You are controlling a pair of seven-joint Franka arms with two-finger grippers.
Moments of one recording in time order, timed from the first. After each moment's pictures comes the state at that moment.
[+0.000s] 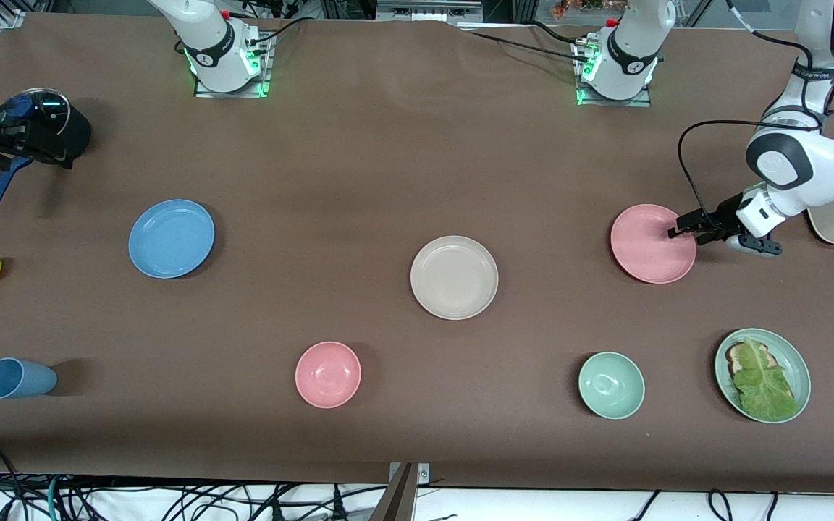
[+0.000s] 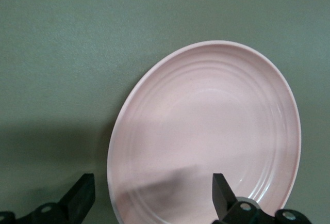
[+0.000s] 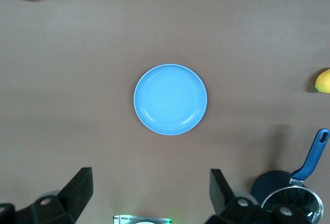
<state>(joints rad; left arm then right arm) 0.28 0.33 0.05 -2.35 -0.66 2.47 0.91 0.02 -0.02 -0.08 -1.66 -0.01 1.55 -0.12</state>
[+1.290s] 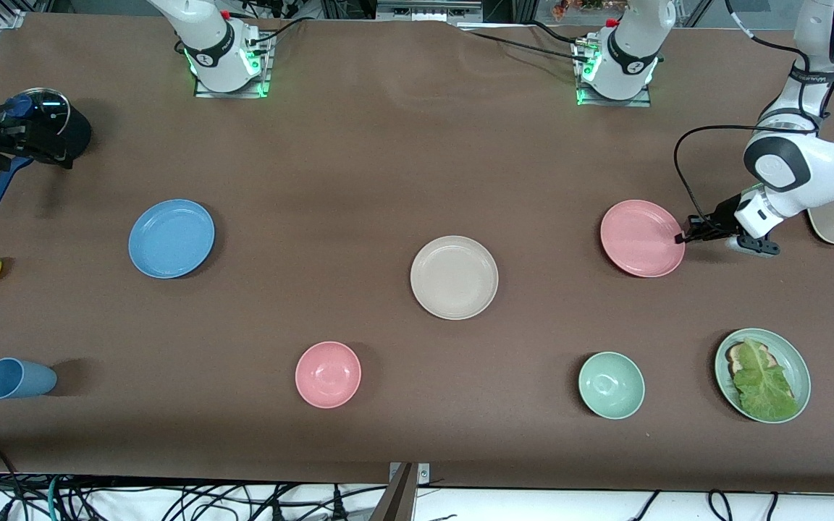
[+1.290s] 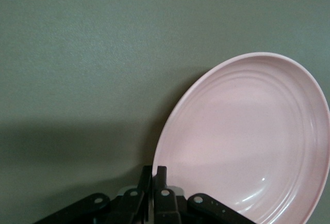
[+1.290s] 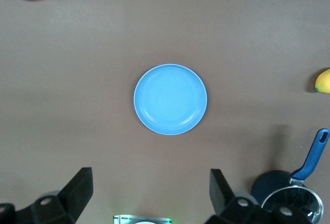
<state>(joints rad) 0.29 0.34 0.05 -2.33 -0.67 2.48 0.91 0.02 -0.02 -0.08 -1.66 -0.01 1.55 -0.12</state>
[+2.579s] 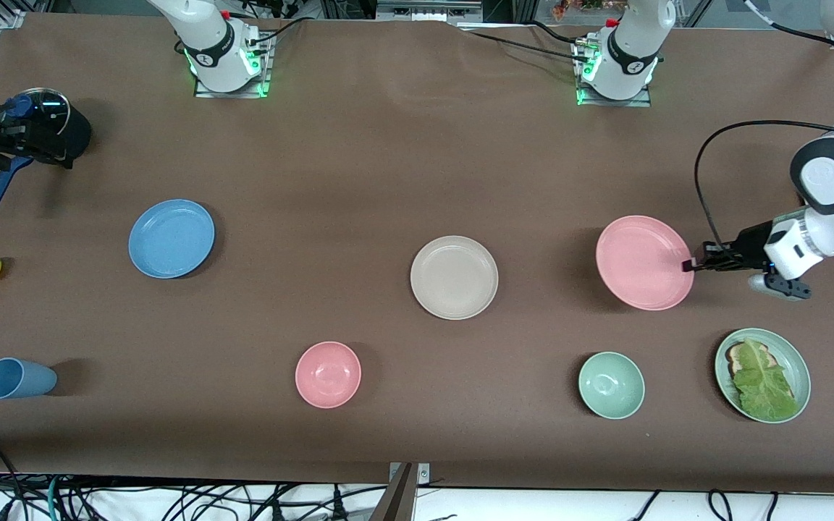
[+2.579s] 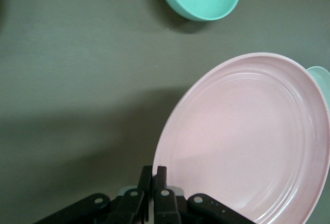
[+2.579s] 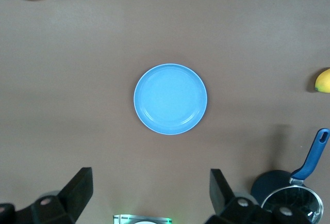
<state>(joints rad) 0.25 0.31 -0.08 -1.96 -0.48 2.11 0.50 0.02 -0.02 -0.08 -1.66 -0.01 1.55 -0.12</state>
